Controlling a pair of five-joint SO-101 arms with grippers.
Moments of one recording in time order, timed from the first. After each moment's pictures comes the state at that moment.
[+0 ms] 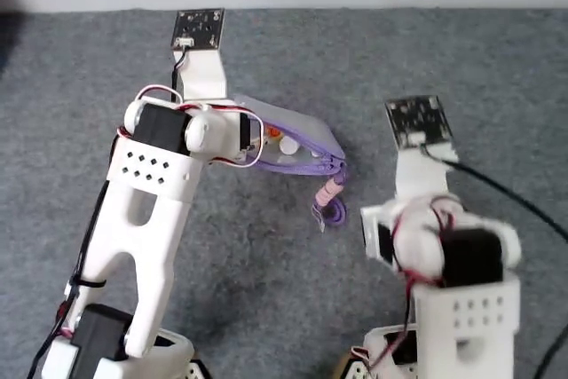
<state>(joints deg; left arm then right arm) 14.2 -10.2 -0.7 84.7 21.1 -9.0 -53.3 25.0 97.2 1.4</state>
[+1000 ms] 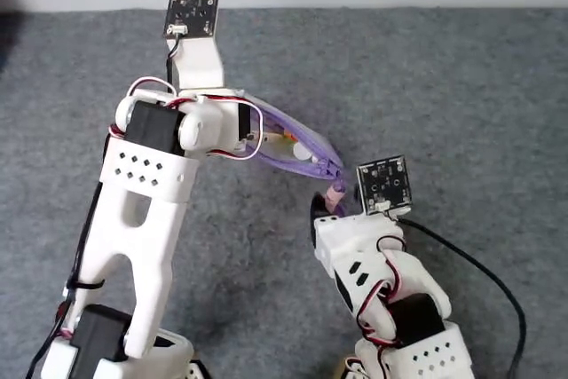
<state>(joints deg) 14.2 -10.2 -5.0 84.7 21.1 -23.3 -82.5 74.3 48.6 -9.9</state>
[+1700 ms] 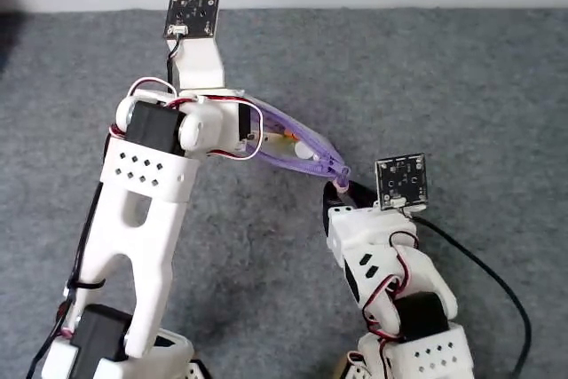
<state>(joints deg) 14.2 -10.2 -5.0 84.7 21.1 -17.6 -82.5 72.0 48.7 -8.2</state>
